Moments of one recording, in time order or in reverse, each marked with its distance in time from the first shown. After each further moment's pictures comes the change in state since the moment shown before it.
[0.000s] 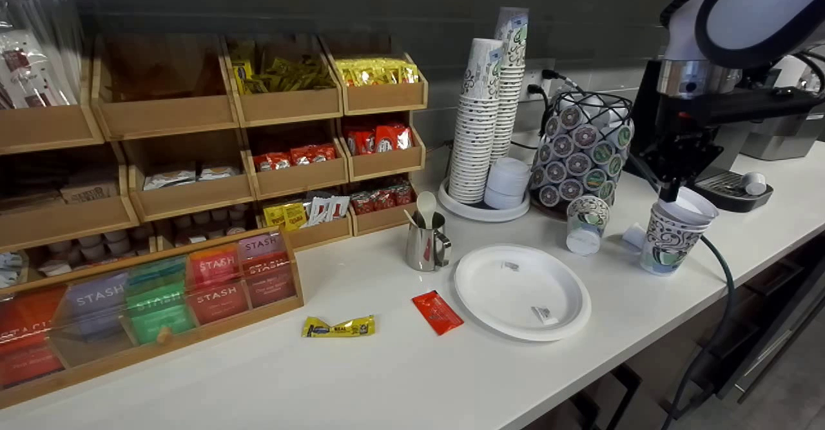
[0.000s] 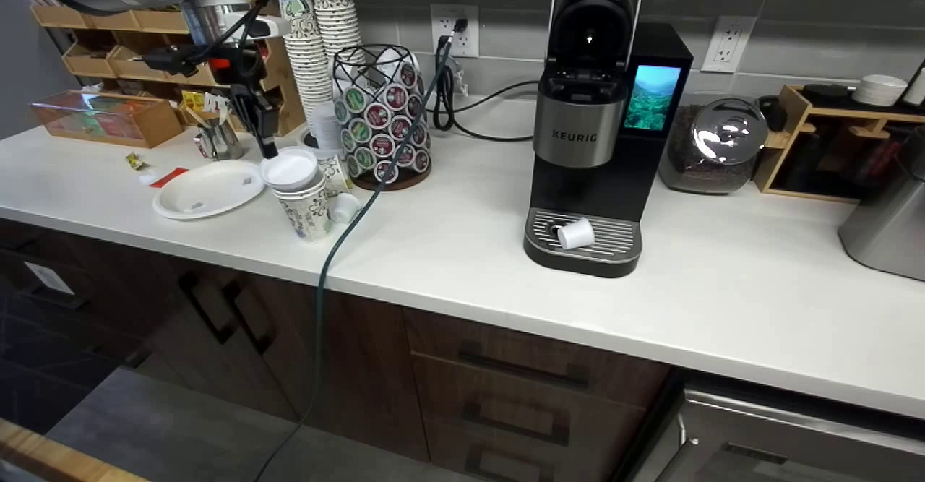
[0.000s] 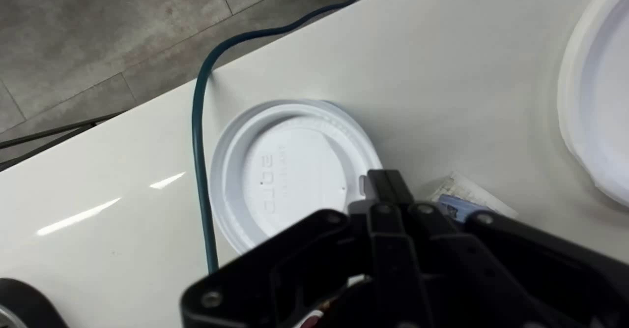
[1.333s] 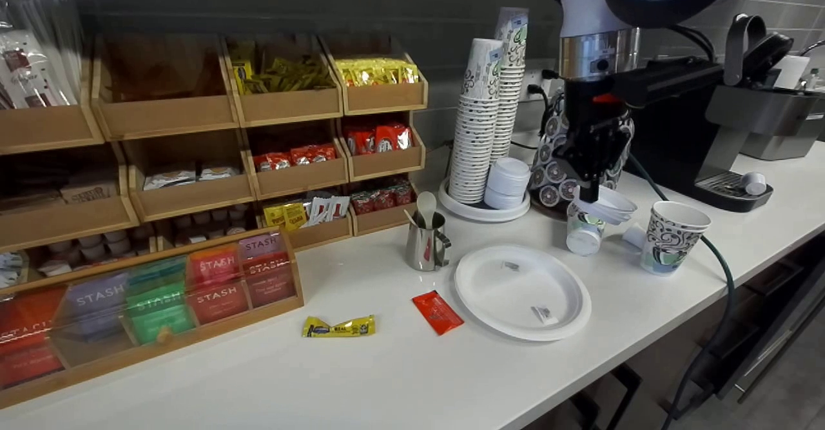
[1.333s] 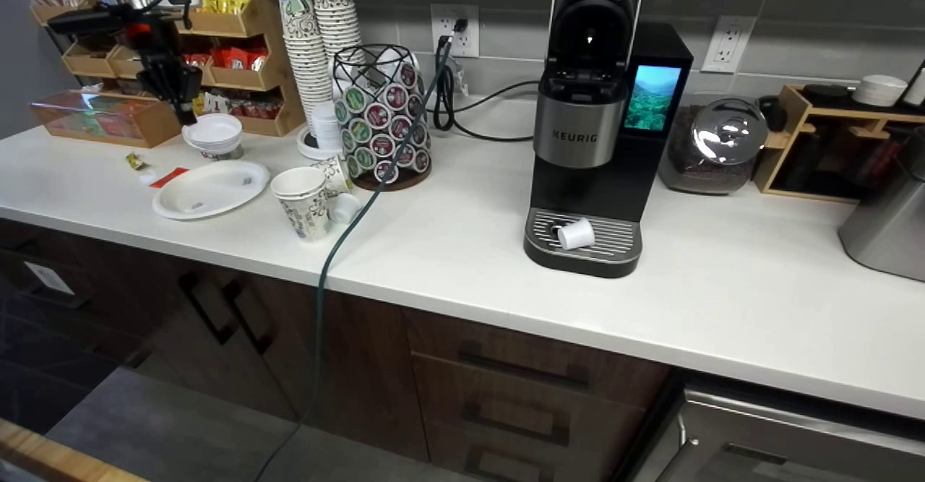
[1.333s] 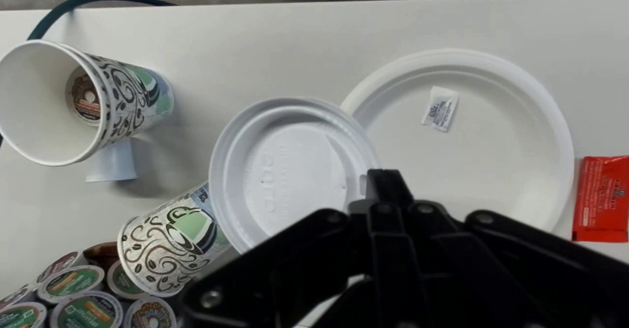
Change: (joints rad) arm 0.163 0.092 0.172 0.218 0.011 -0.212 -0.099
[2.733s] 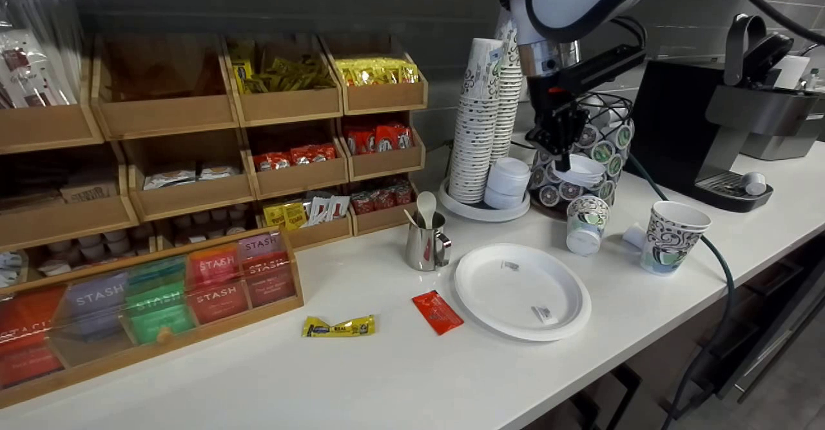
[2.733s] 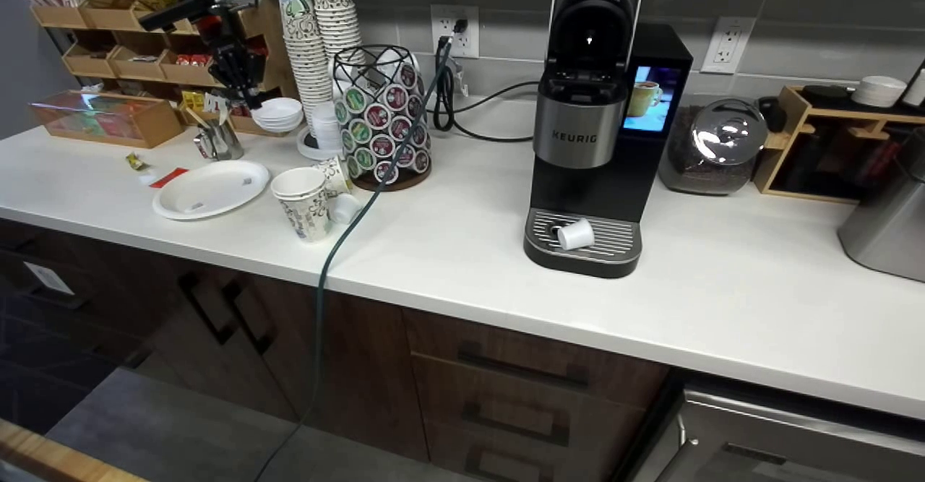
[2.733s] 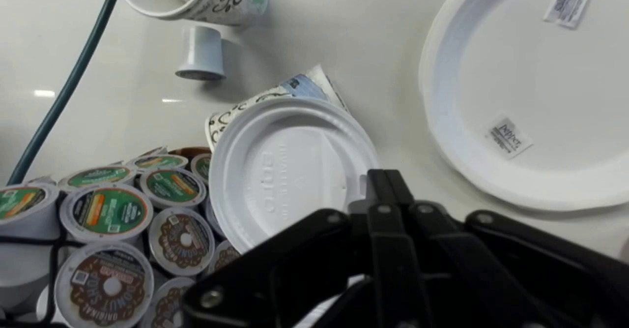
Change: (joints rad) arm 0.033 0.332 -0.090 0.493 -0.145 -0.214 -0.068
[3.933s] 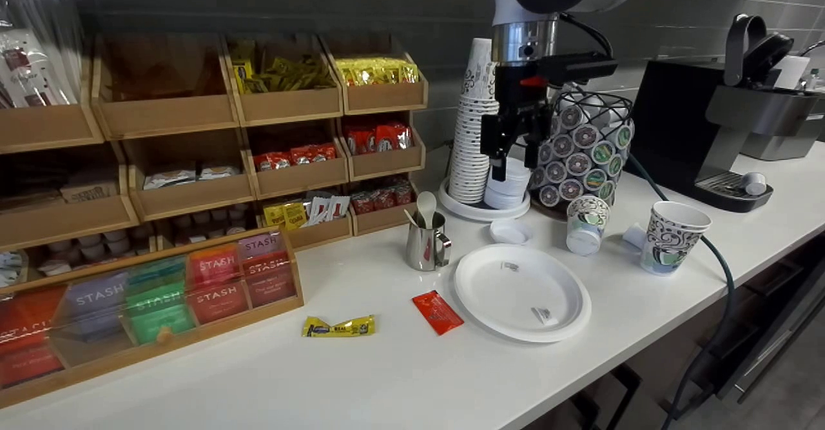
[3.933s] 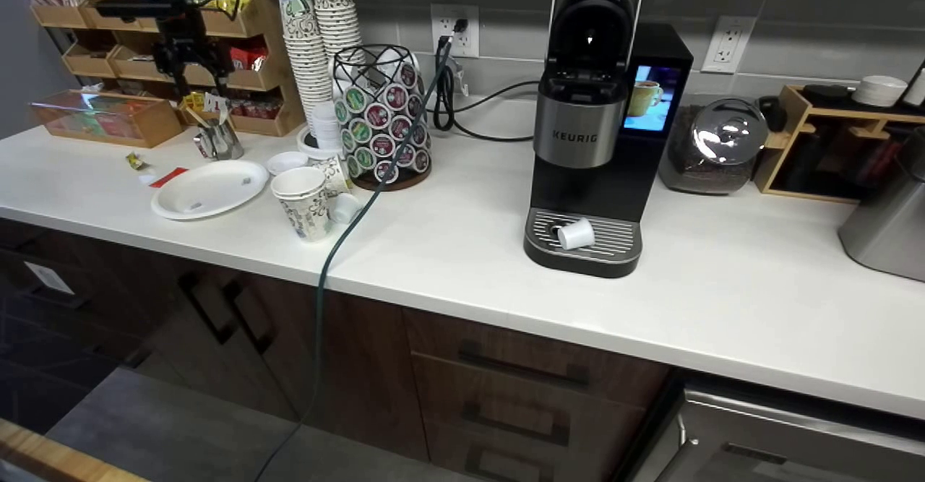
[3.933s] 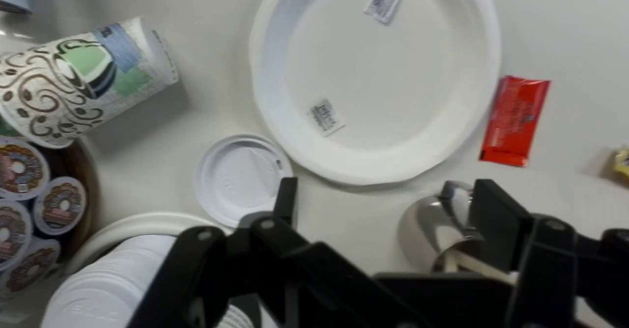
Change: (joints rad) arm 0.017 -0.051 0.079 -0.064 0.228 0.111 -0.160
